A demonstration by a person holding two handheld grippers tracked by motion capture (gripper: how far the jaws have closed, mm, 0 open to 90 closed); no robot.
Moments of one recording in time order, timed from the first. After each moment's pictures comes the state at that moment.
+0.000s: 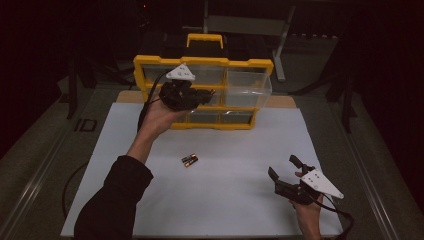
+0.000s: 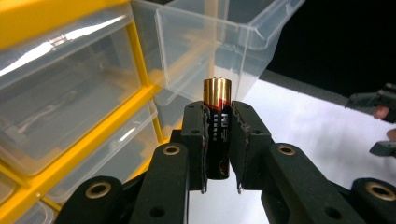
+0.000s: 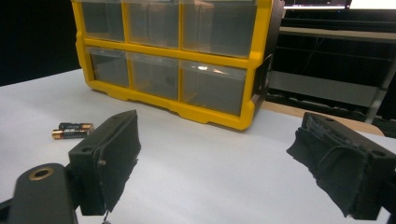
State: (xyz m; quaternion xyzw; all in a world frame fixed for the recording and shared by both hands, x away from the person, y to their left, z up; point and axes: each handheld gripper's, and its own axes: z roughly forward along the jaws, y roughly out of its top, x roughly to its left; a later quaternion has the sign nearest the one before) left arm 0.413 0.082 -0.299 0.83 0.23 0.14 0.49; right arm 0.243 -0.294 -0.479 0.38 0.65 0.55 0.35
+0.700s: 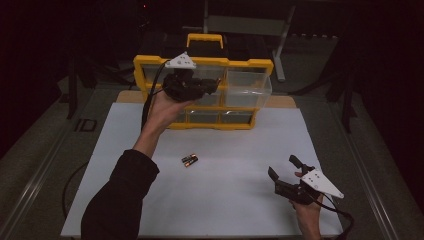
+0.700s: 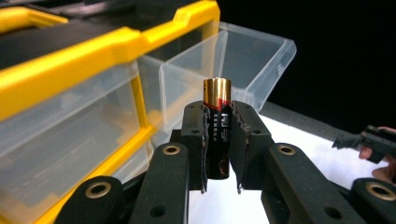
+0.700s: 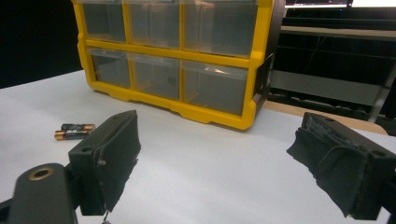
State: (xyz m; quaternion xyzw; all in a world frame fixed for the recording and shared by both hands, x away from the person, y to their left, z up) left arm 0.422 0.075 -0.281 0.80 0.23 0.13 0.54; right arm 0.244 -0.294 -0.479 0.38 0.65 0.56 0.34
